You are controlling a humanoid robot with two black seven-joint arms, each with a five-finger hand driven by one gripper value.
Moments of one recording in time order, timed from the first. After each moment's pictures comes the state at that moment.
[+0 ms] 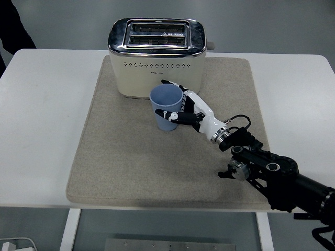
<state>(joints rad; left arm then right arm) -0.01 0.00 -0.06 -0.21 -0.03 -0.14 0.11 0.78 0.00 0.33 0.77 -0.52 -0.01 0.54</state>
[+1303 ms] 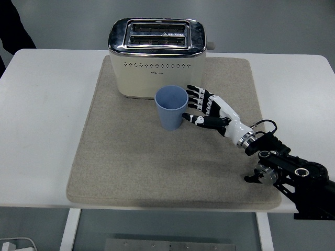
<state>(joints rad) -0.01 0.00 -0.06 -0.21 -0.03 -0.14 0.11 0.73 -0.18 0.33 0.86 -0.52 0.02 0.54</state>
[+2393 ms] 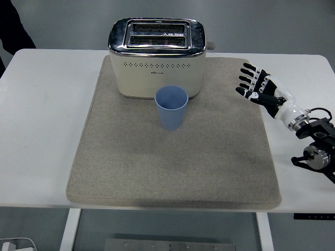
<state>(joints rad) -0.01 0.00 -0.06 -0.21 -0.03 -0.13 0.11 0.78 -0.40 0.34 0.84 -0.29 0.10 0.53</state>
